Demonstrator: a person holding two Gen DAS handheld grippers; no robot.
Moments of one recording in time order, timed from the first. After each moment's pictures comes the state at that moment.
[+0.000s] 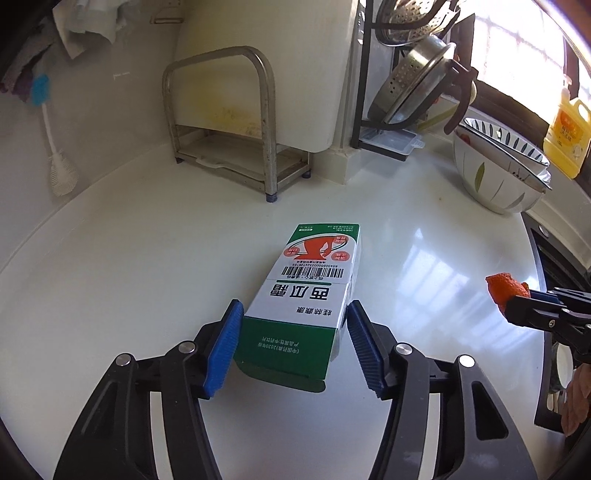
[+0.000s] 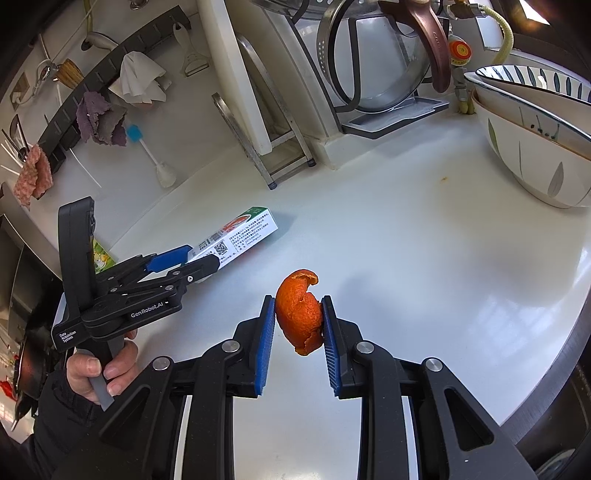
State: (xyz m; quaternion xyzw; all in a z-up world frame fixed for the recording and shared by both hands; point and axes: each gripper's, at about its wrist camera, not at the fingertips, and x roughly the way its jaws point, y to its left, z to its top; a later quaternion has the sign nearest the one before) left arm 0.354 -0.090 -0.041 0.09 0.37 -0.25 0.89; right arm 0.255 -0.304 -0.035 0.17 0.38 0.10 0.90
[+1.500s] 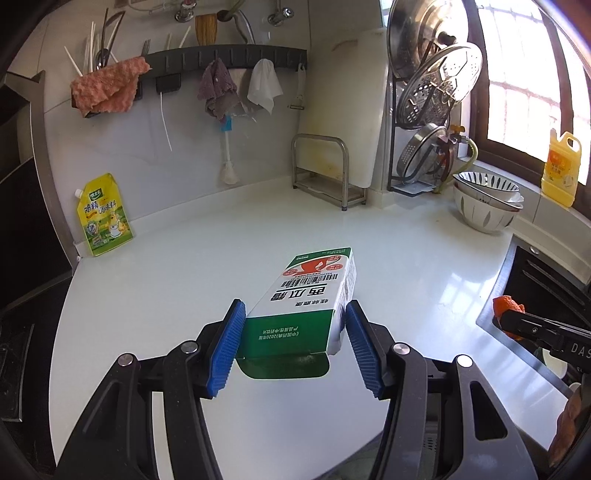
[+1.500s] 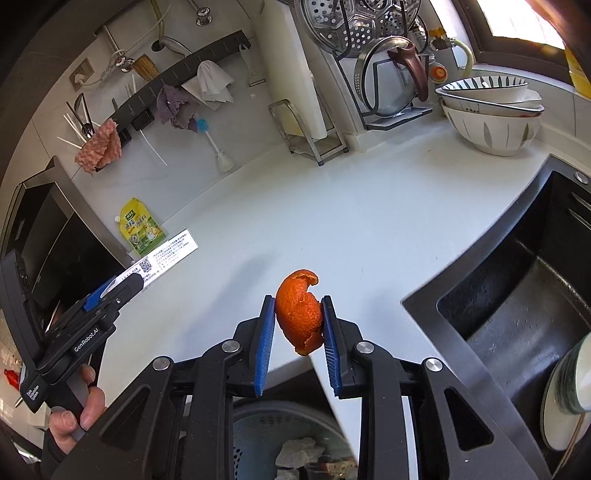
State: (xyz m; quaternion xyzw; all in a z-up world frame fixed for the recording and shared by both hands) left arm 0.077 0.013 0.020 0.04 0.27 -0.09 0.96; right arm 0.039 -0.233 -0.009 0.18 0.33 0.11 0.92
